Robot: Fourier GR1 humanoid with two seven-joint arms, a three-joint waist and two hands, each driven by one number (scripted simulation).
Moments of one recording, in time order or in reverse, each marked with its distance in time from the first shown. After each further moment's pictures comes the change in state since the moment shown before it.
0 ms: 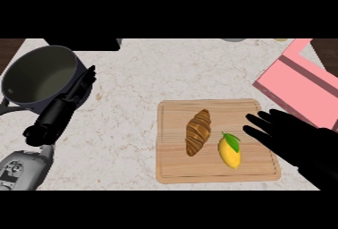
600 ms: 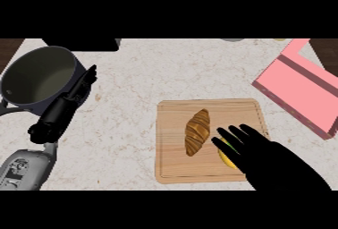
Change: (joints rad) left arm -0.007 -0.049 0.043 0.031 -0.052 -0.034 -0.016; right arm -0.064 0.302 0.223 0.014 0.163 0.181 0.331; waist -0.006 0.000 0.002
